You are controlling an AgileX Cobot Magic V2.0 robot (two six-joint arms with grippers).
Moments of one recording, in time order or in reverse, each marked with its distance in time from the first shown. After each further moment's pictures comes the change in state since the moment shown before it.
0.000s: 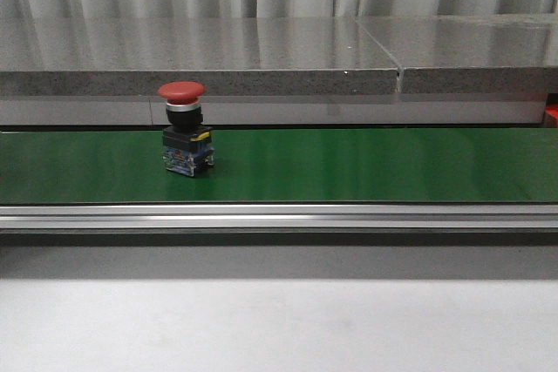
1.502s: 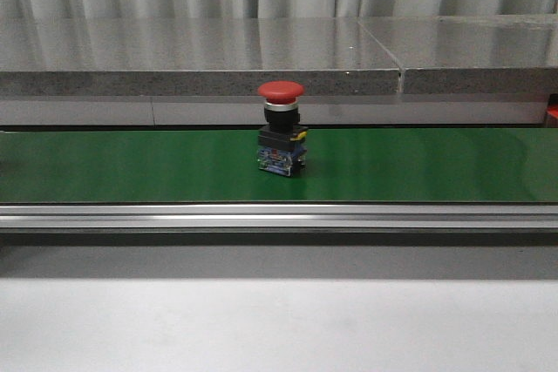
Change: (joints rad) left arm -0.099 -0.585 0.179 -0.096 -0.038 0.002; right arm 0.000 0.000 0.000 0.000 0.000 0.000
